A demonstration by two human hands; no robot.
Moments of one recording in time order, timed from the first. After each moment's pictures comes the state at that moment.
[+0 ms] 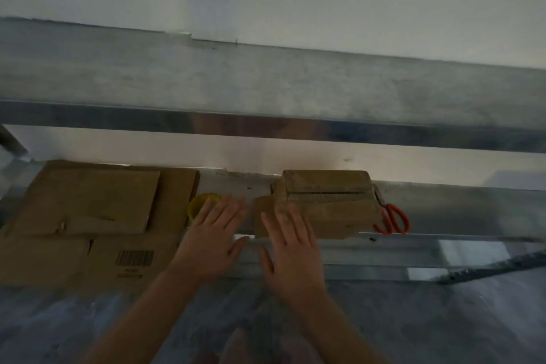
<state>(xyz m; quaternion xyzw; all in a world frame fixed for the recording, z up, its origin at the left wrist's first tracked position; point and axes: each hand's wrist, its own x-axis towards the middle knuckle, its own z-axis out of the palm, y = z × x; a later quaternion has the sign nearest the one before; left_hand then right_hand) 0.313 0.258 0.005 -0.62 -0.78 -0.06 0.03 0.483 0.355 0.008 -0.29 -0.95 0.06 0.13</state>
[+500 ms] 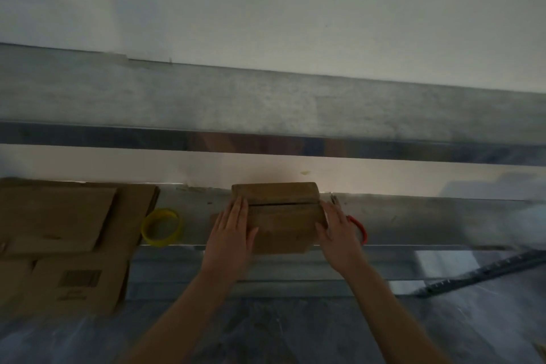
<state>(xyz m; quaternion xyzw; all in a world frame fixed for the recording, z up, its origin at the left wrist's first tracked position) 0.409 0.370 -0.004 -0.47 -0.86 -0.14 -0.11 0.598 0.530 0.003 -0.45 -0.85 0.29 0.07</state>
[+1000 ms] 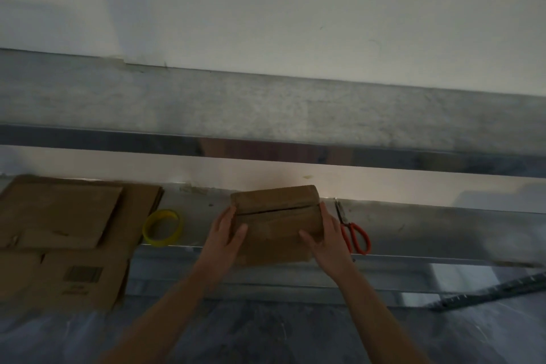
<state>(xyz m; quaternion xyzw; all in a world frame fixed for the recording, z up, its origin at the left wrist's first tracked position) 0.402 0.365 -0.007 -0.32 -0.78 -0.43 -0.31 0.588 0.533 -0.005 -0.43 -0.79 0.44 0.09</state>
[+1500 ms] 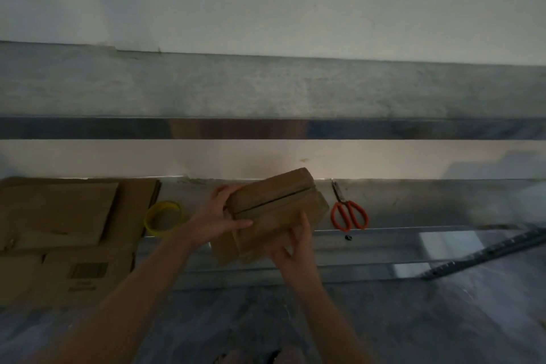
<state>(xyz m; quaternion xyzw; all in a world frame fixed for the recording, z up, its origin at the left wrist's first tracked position) 0.353 0.367 0.017 -0.43 -0.74 -0.36 -0.37 0.567 0.419 -0.014 -0.39 -0.61 0.65 0.25</state>
